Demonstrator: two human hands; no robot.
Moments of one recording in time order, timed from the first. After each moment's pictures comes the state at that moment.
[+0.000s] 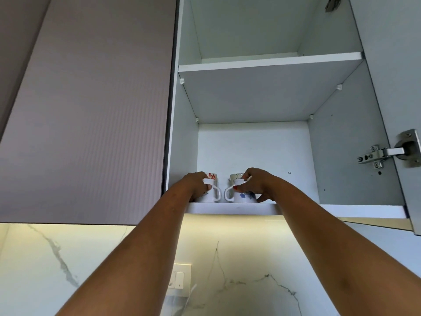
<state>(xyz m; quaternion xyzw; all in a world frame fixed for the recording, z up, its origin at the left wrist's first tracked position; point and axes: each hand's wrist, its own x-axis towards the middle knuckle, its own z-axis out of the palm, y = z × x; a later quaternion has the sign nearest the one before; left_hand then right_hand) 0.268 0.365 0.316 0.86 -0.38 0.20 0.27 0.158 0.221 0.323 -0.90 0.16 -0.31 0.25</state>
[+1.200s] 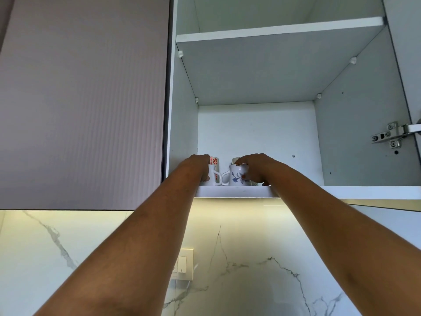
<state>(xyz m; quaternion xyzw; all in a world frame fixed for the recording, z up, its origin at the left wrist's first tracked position) 0.284 0.351 0.323 0.89 -0.35 0.26 0.12 0.170 0.228 0.319 -0.93 0.20 -0.30 -0.08</state>
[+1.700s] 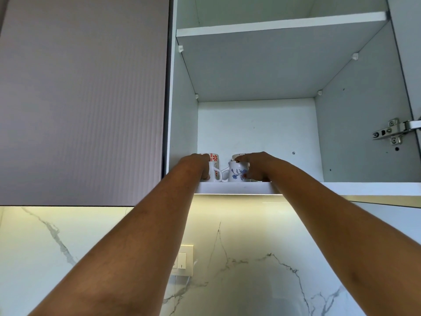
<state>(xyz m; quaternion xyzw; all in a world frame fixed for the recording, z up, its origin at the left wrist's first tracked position) 0.288 0.345 0.325 0.90 -0.34 0.25 0.06 0.169 0.229 0.318 -0.94 0.19 -0.26 -0.12</state>
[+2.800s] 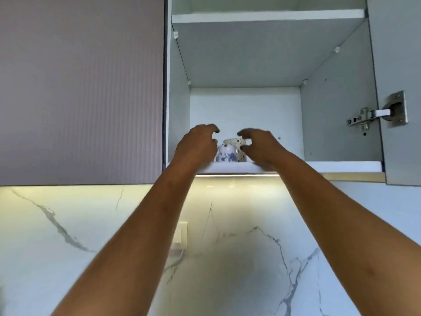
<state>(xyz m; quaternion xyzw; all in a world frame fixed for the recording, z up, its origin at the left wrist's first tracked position) 0.221 0.387 0.289 0.74 -0.45 0.37 0.33 0.127 0.251 0.293 -0.87 0.16 -0.46 0.04</state>
